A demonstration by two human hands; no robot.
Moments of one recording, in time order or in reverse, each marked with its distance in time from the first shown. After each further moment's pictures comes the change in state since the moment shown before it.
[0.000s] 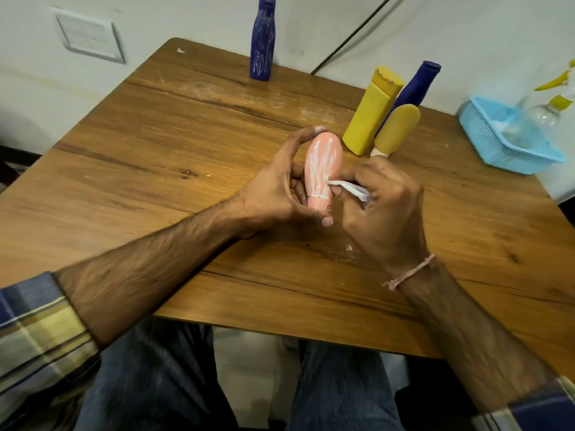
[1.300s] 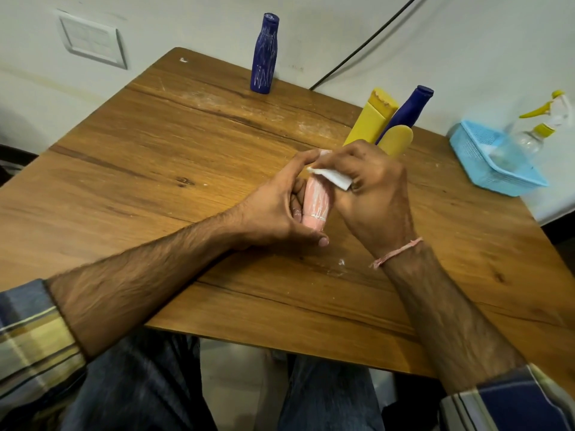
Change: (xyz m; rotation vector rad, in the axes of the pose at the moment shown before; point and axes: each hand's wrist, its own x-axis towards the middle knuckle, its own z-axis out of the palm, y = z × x) left_hand -0.005 0.009 0.002 0.203 0.008 -0.007; right_hand 0.042 -0.003 -0.001 0.061 -0.047 -0.089
